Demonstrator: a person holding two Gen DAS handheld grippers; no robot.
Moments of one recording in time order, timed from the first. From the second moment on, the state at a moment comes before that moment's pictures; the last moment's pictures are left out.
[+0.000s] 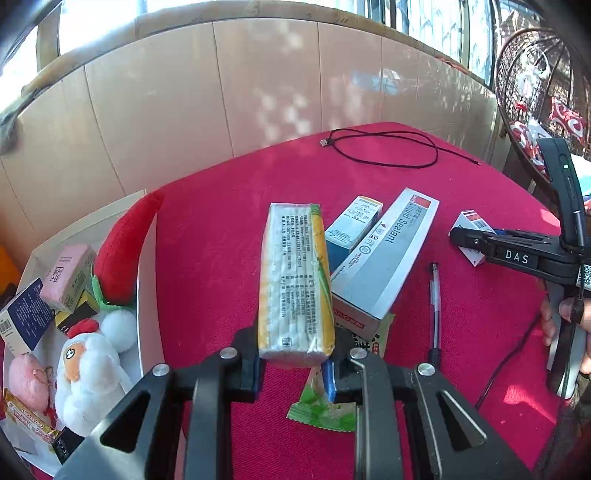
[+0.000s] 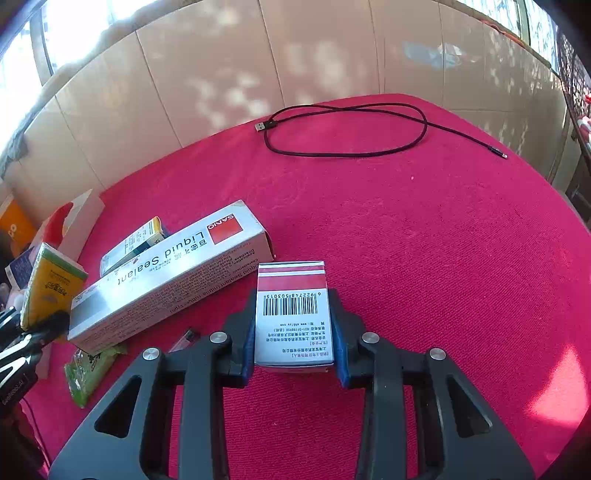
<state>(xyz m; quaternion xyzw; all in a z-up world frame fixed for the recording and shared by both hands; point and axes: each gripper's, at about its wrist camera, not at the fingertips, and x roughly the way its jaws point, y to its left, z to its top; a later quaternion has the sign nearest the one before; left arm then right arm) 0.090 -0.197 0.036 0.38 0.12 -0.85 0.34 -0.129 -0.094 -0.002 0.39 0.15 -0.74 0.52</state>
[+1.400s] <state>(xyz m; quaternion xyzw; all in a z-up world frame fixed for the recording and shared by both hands) 0.158 -0.149 0.083 0.24 0.14 -0.88 0.39 -0.072 -0.051 0.064 0.31 0.09 -0.74 0.59</state>
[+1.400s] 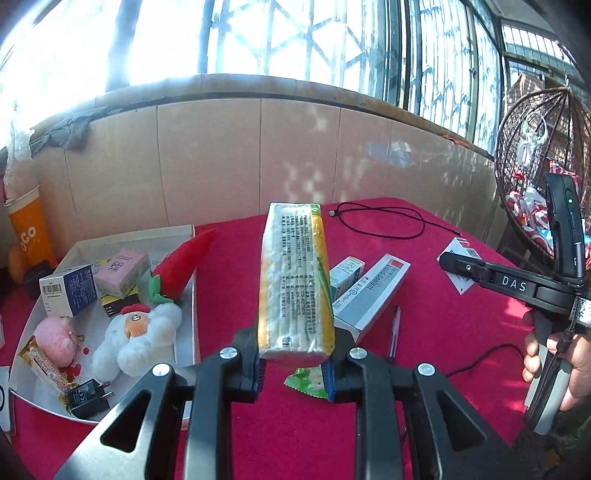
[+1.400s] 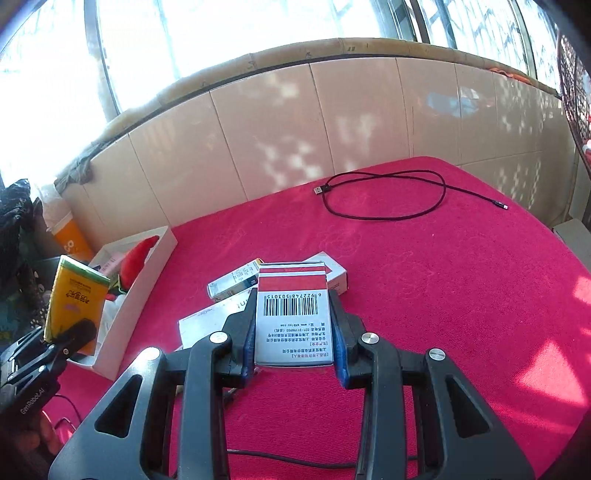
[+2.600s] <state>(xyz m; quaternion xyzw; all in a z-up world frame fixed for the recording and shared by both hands) 0.226 -0.184 0.095 0.17 0.20 -0.85 0.45 0.013 -0.087 0.096 0.27 0.15 -0.69 0.66</state>
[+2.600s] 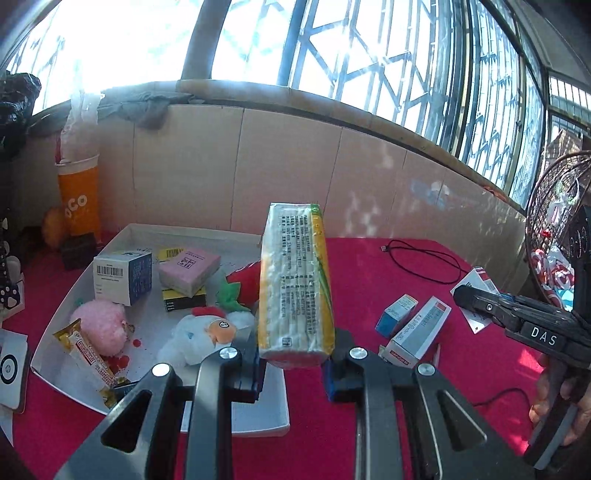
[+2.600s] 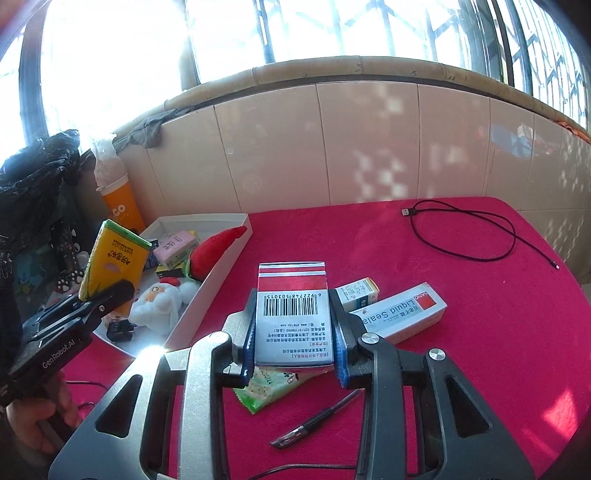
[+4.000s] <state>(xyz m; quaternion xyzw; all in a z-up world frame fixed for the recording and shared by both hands) 0.333 -0.281 0.056 0.17 0.29 -0.76 0.56 0.186 -0.254 0.074 0.32 0.27 -0.54 0.73</state>
